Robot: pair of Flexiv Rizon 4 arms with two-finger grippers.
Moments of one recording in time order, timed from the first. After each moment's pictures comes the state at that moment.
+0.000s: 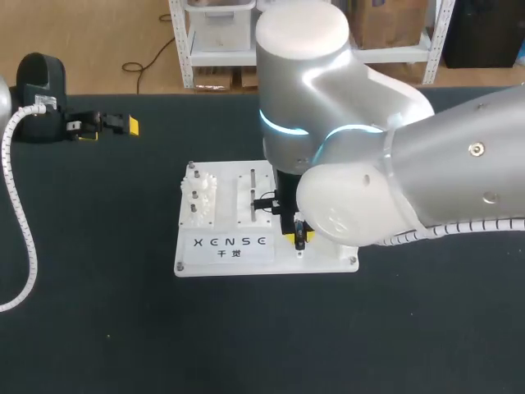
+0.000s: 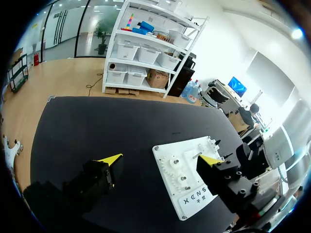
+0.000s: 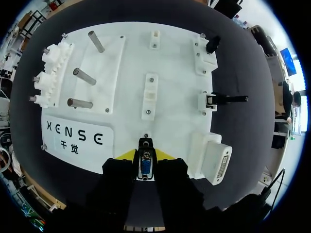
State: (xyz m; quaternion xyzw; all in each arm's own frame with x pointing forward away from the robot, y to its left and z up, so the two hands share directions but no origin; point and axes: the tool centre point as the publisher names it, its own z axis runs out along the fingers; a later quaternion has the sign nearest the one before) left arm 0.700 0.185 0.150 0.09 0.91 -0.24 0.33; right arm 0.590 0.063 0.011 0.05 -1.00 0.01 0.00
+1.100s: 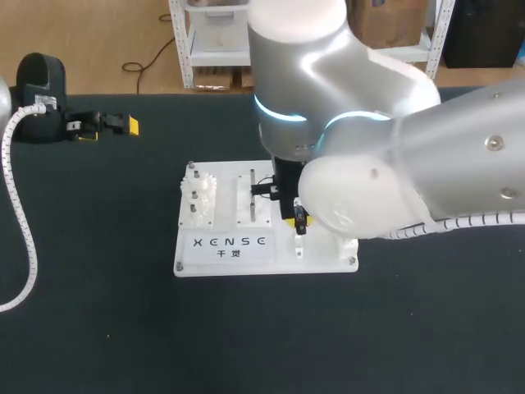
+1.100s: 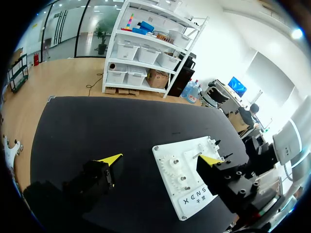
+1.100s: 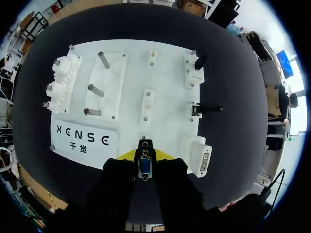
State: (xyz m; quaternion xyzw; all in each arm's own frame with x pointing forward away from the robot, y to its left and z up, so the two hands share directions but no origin) left arm 0.700 0.185 0.150 0.09 0.91 -0.24 0.33; right arm 0.599 0.062 0.044 0.05 -1.00 0.02 -0.03
